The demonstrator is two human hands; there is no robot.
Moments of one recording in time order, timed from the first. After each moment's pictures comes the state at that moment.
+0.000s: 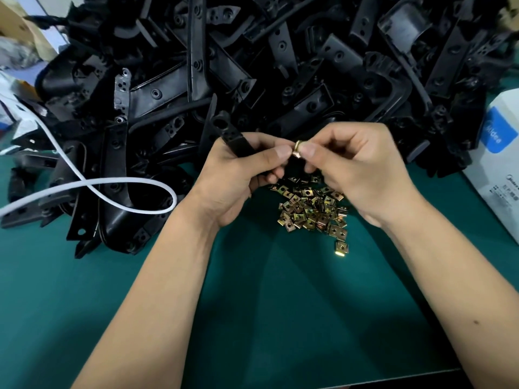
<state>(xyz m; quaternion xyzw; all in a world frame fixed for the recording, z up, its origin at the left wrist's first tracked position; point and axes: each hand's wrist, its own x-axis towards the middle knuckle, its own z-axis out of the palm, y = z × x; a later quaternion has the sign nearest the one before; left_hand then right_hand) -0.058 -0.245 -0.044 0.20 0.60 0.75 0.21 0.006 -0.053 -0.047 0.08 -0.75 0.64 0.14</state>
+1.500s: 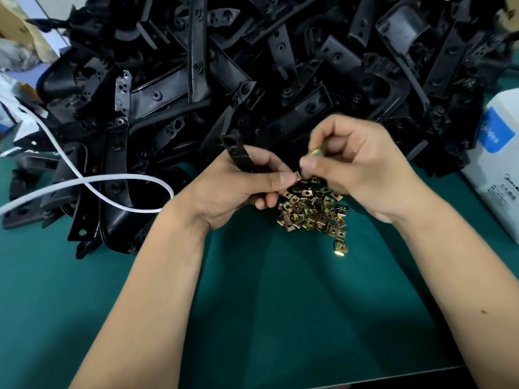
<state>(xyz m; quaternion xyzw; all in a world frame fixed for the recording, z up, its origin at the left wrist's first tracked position) -0.060 -0.254 -0.039 0.25 0.67 0.63 0.30 0.009 -0.045 -0.039 0.10 -0.74 0.66 0.07</state>
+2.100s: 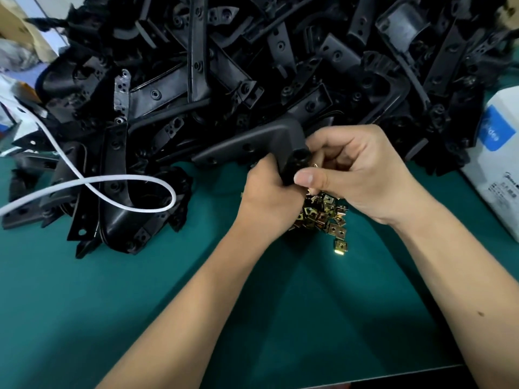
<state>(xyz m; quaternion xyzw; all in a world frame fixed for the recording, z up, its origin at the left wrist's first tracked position) -0.024 -0.203 -0.058 0.15 0.81 0.56 0.10 0.014 -0.053 -0.037 0.16 -0.74 0.65 0.08</state>
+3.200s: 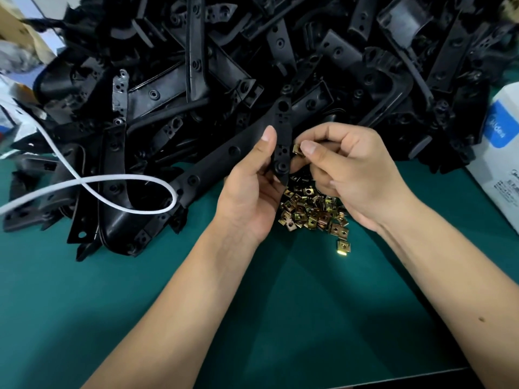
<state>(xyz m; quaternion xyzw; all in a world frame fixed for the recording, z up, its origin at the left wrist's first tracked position) -0.029 -0.215 -0.045 0.02 0.43 0.87 0.25 0.005 -0.064 -0.052 -0.01 -0.66 0.74 0.09</state>
